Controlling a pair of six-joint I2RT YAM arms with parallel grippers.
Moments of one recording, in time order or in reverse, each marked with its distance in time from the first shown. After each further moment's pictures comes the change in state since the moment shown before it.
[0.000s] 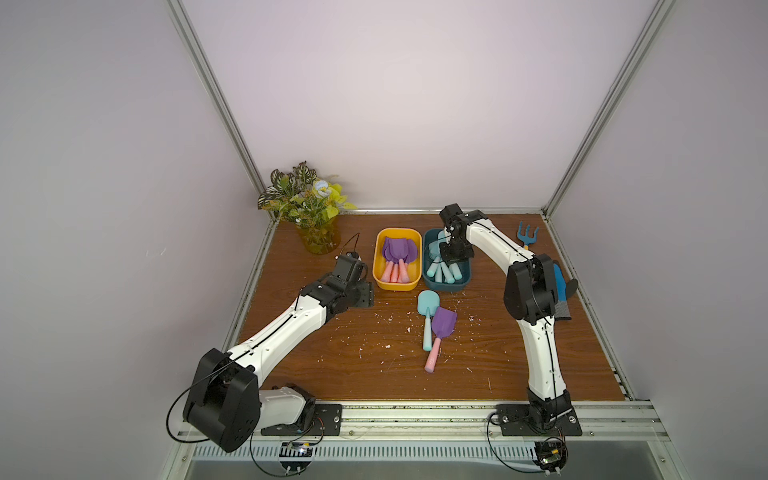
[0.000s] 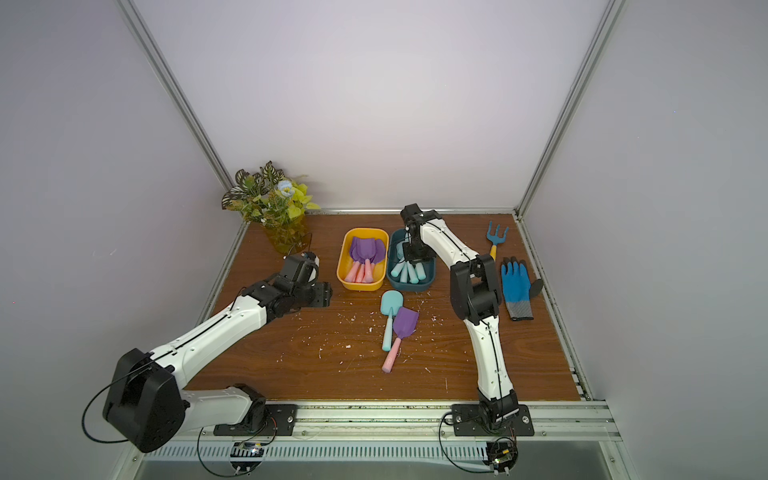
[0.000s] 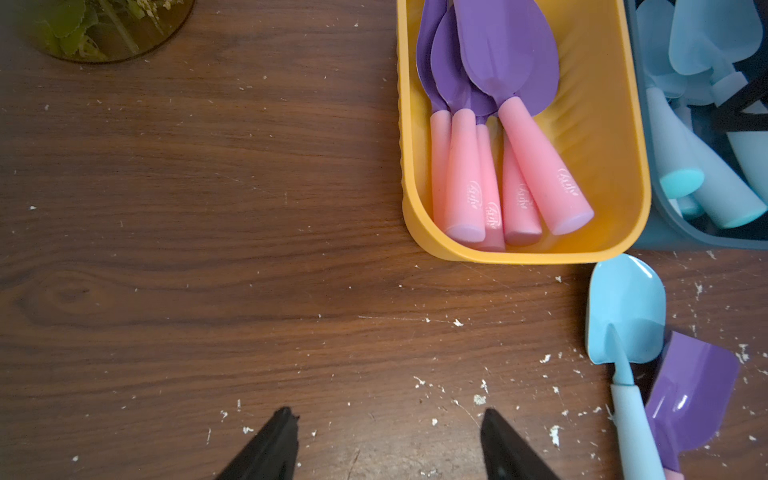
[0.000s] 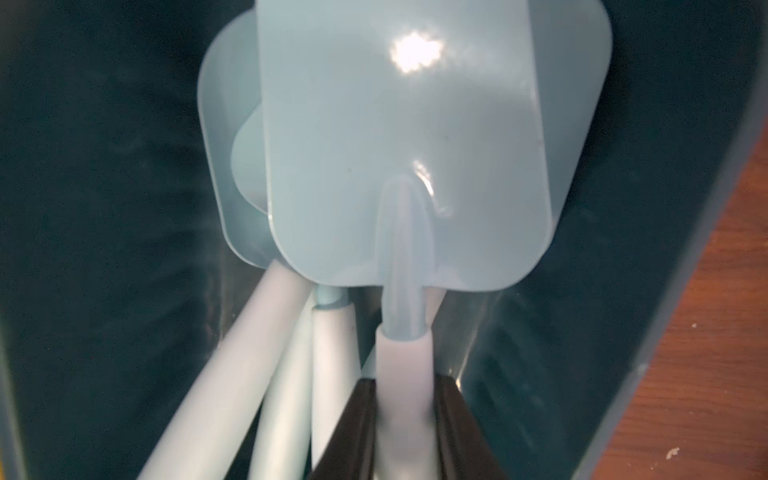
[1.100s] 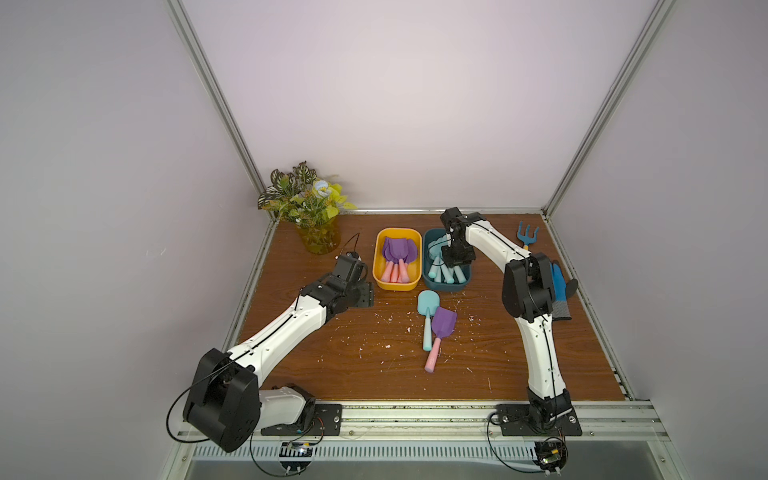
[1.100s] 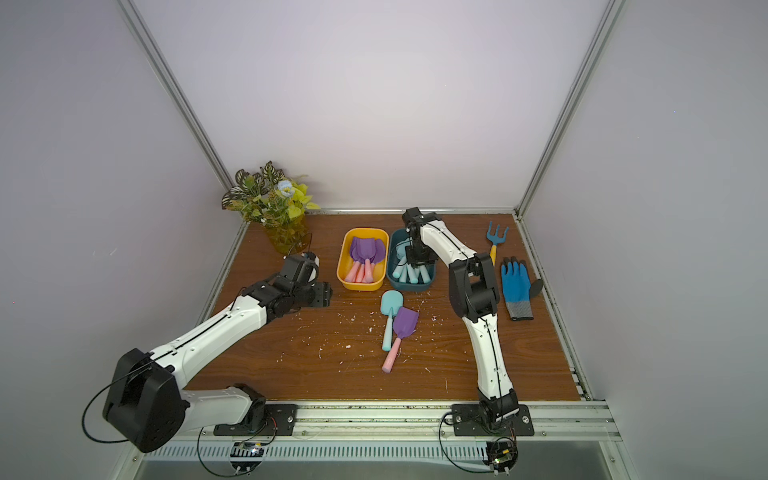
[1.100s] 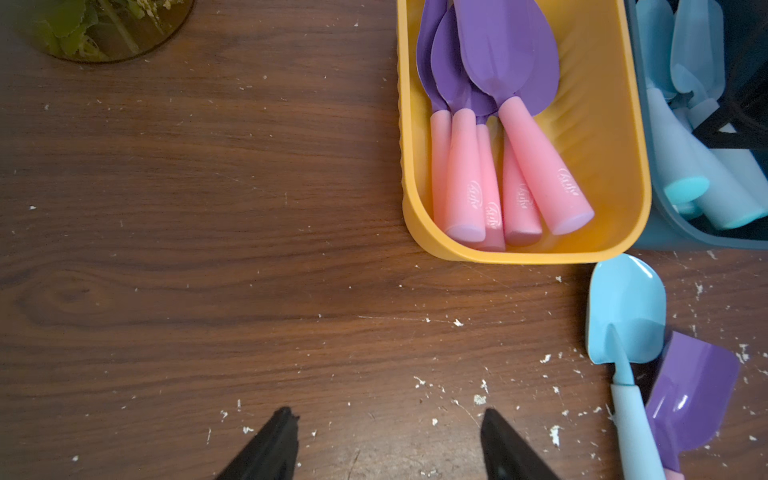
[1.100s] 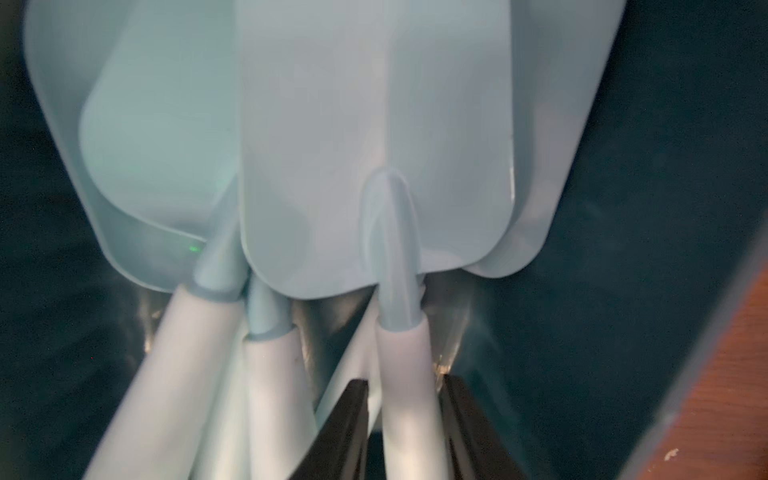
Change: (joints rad) left arm 0.000 0.000 0.000 0.000 0.000 0.000; right arm -0.011 0.040 0.000 -0.014 0.029 0.008
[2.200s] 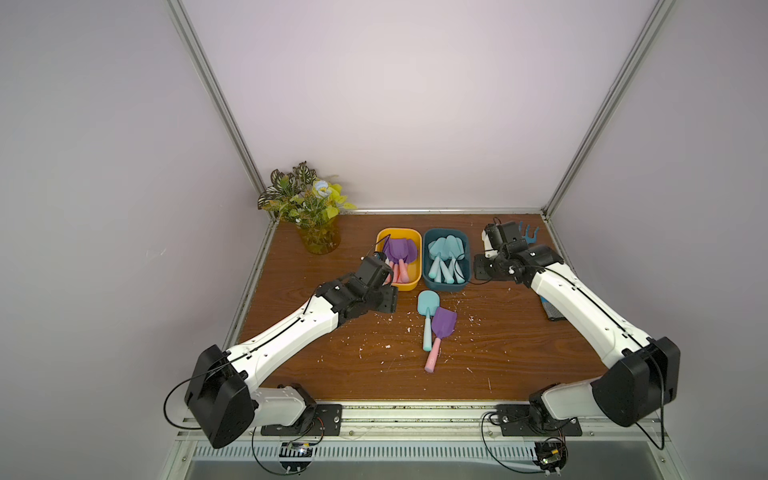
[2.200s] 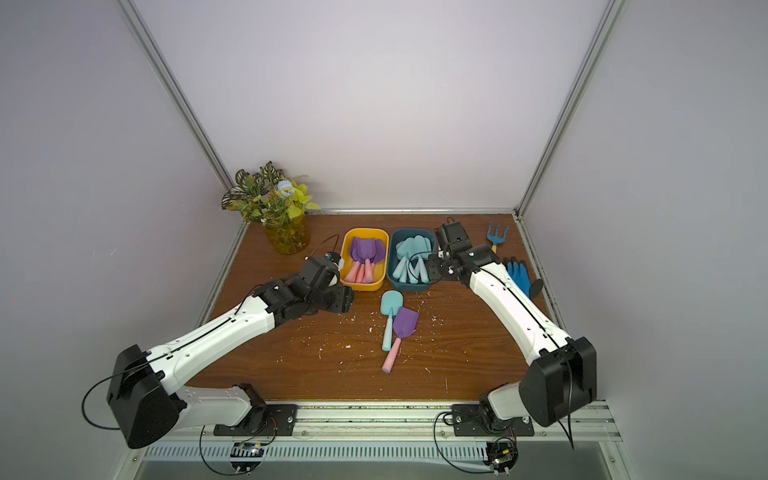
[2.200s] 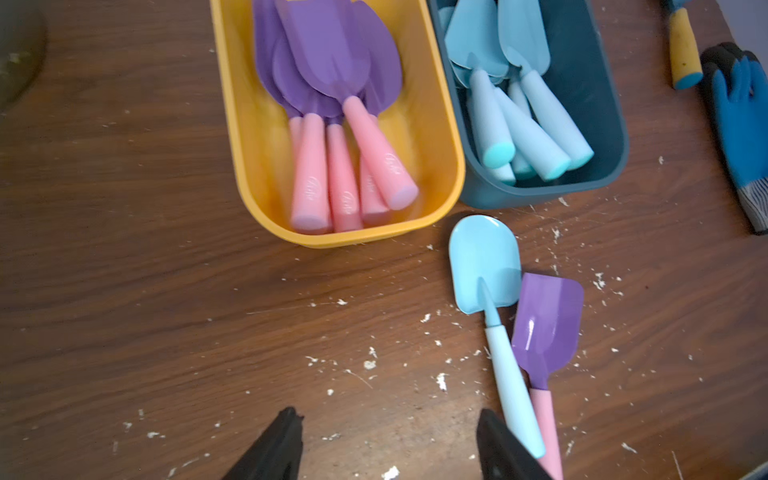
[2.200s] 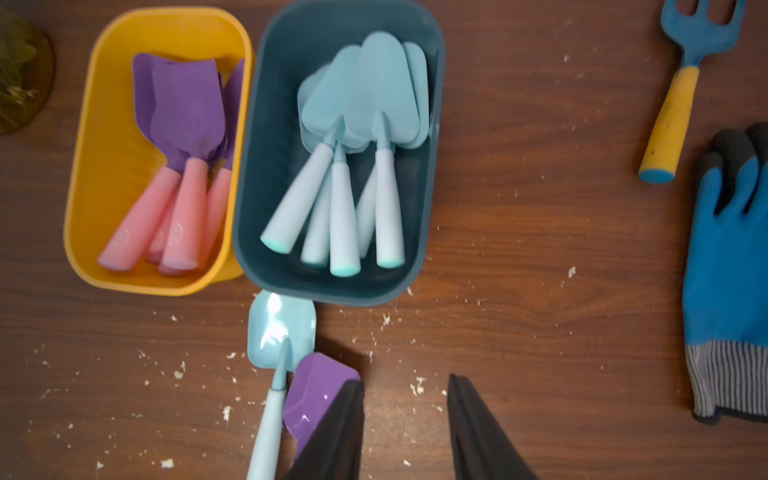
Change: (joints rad) left arm -0.268 0.034 0.146 -0.094 -0.020 -0.084; right arm 0.014 -0.928 -0.786 0.284 -0.039 0.122
